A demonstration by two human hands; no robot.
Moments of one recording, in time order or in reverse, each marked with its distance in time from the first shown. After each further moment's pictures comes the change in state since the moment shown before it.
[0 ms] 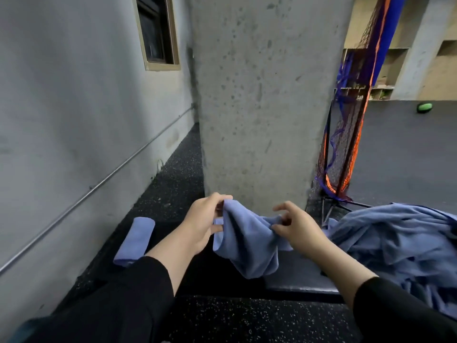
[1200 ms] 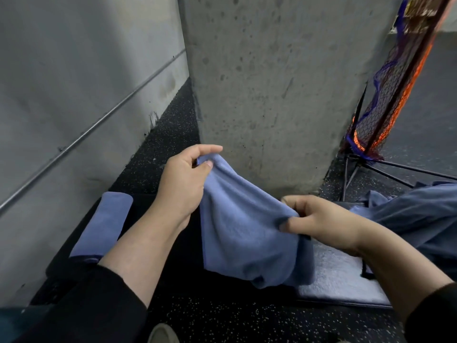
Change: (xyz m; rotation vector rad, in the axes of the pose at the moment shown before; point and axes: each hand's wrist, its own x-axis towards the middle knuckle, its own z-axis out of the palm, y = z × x) left_hand 0.119 -0.043 -0.021 0.317 0.209 0.354; right_hand 0.089 0.056 0.041 0.362 -0.597 -0.013
